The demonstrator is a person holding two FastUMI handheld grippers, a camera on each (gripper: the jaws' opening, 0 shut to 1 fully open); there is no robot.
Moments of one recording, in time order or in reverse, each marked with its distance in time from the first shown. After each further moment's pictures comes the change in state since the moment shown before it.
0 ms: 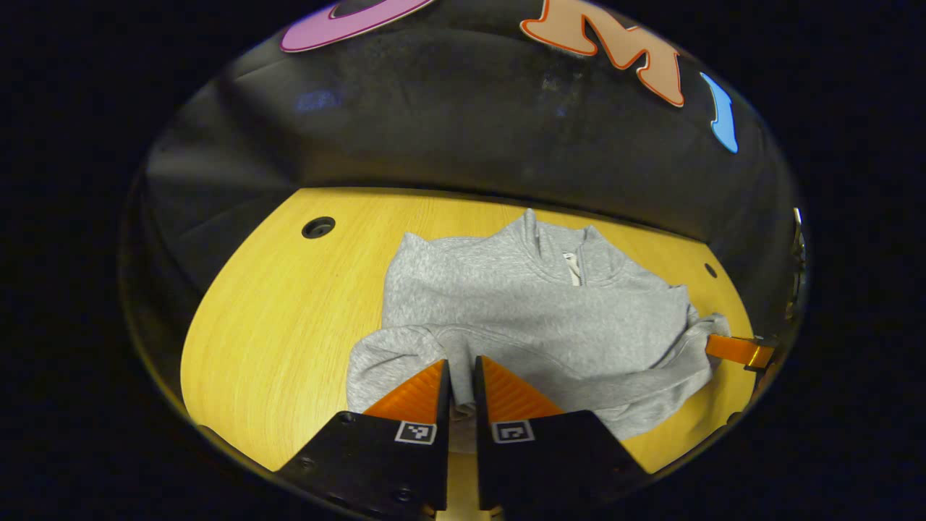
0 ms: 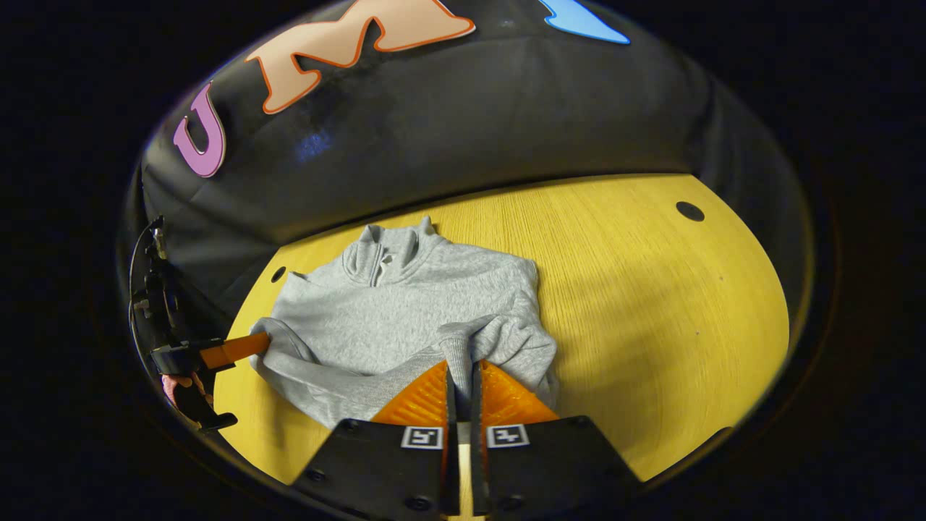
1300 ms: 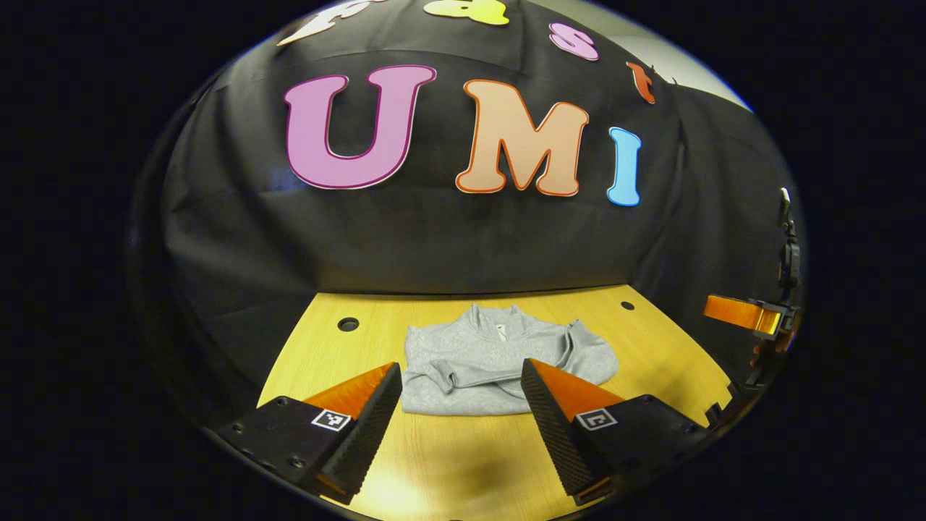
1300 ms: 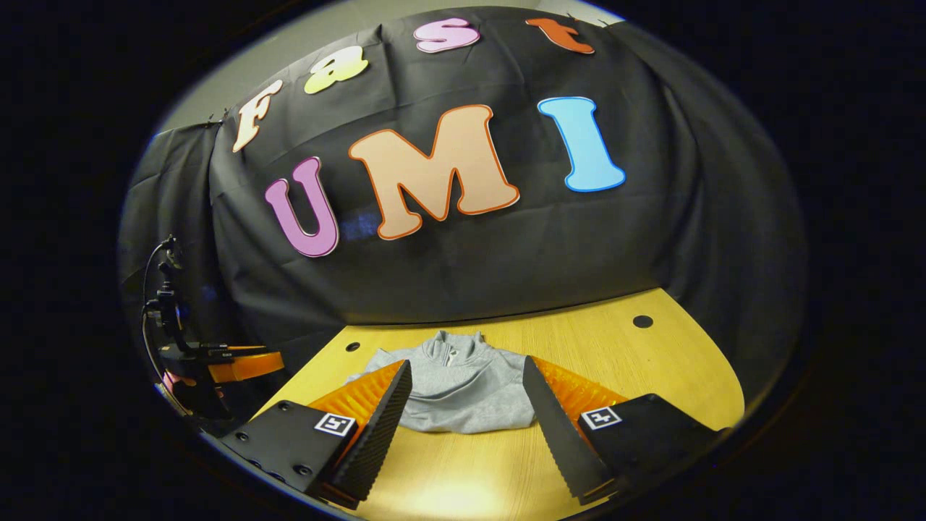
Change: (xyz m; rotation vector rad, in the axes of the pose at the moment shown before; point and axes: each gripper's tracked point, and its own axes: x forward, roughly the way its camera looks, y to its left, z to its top) left arm -0.241 -0.013 0.058 0.096 -0.331 -0.148; right arm -0.278 0.058 0.060 -0.073 -0.466 0.104
